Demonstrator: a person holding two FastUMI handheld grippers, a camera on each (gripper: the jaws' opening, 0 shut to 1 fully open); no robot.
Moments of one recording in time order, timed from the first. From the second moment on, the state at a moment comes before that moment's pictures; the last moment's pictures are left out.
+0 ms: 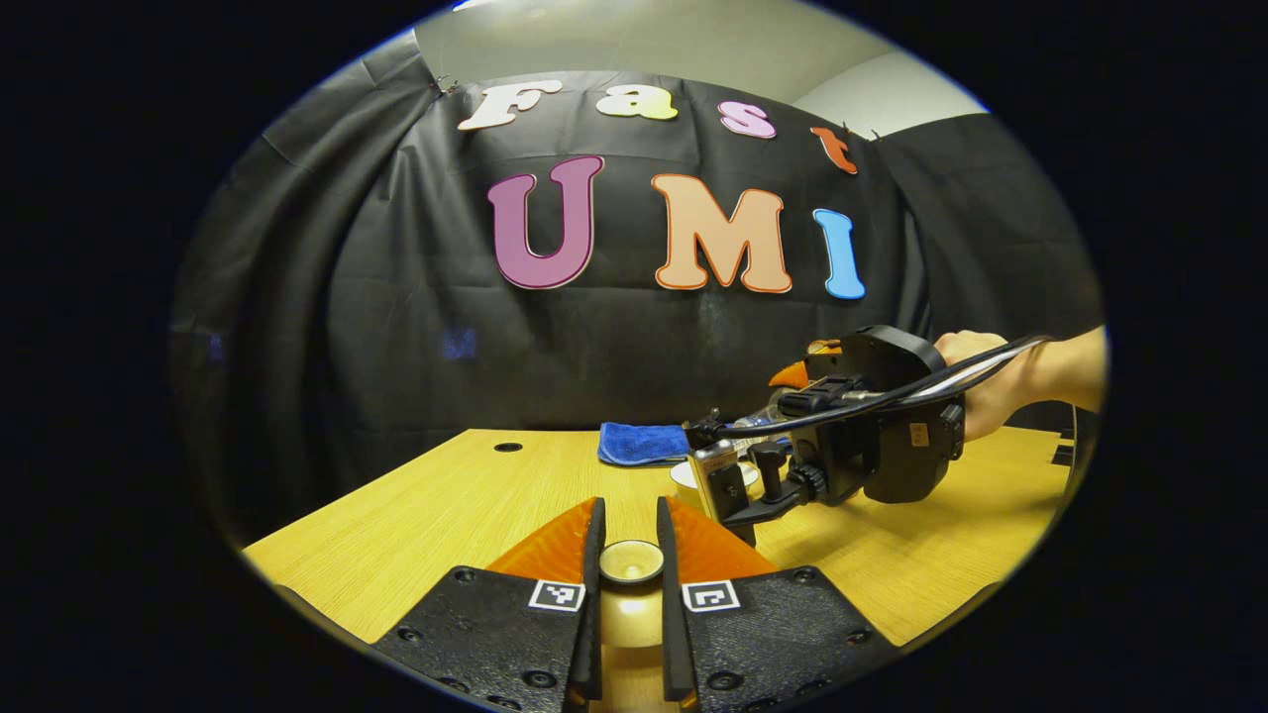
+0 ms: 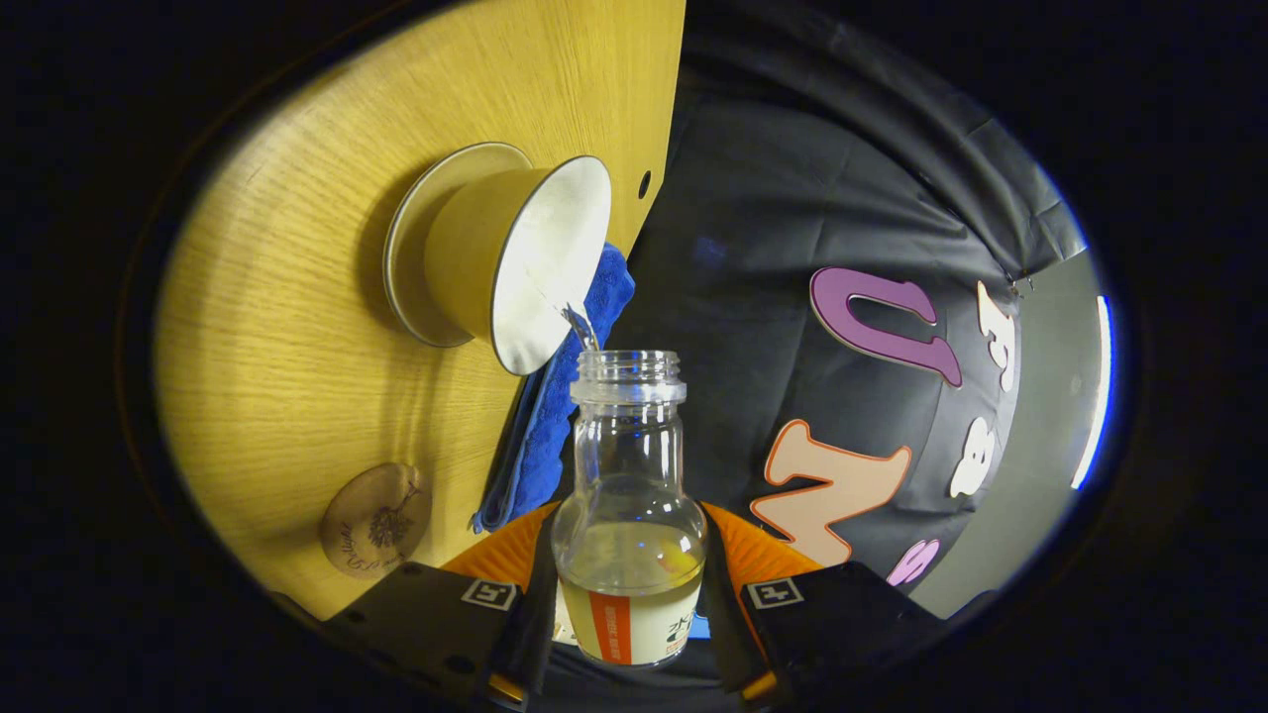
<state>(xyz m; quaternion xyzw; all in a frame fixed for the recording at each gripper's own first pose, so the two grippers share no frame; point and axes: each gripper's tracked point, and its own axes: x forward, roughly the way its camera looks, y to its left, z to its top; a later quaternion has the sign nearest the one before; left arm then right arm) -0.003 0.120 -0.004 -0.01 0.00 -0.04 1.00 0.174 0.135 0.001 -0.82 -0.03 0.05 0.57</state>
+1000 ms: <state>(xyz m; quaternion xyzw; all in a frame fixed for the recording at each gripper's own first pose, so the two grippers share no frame) -0.002 0.122 -0.003 -0.01 0.00 -0.03 1.00 0.170 0.150 0.015 -0.87 -0.08 0.04 0.48</state>
